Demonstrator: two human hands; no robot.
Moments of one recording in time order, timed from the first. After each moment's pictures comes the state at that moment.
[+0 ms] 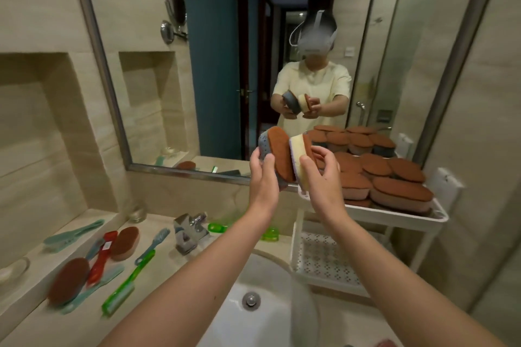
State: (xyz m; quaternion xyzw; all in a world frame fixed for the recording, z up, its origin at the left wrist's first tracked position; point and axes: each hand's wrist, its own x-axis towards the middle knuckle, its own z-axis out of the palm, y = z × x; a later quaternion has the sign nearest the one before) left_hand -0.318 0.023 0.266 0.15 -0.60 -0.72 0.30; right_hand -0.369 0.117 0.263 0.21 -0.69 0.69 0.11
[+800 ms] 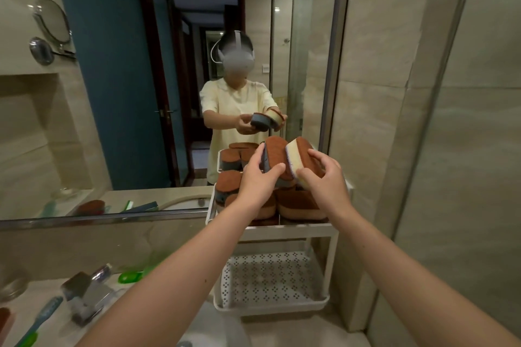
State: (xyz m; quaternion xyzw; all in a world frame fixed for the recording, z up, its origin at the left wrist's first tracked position) left_hand -0.435 0.135 0.300 -0.01 -0.75 -0.64 0.18; right_hand -0.452 0.283 0.289 0.13 -0.77 0.60 0.20
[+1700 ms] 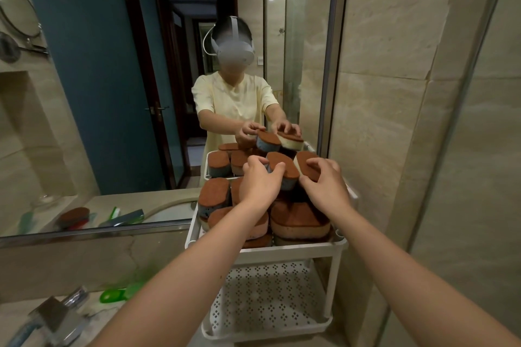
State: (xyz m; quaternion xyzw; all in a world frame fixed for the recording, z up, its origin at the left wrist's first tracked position) left_hand -0.514 0.151 0.287 0.10 -0.86 -0.46 0.20; right_hand -0.537 0.295 0.268 0.08 -0.87 0.45 0.19
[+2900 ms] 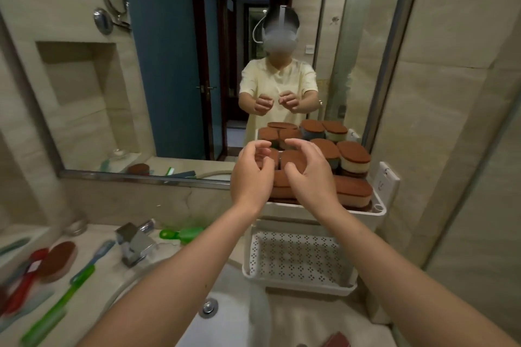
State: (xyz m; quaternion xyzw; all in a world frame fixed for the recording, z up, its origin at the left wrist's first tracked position) left_hand -0.382 0.085 0.266 0.10 -0.76 -0.52 0.37; right_hand -0.416 0.200 0.277 0.30 -0.78 0.49 0.23
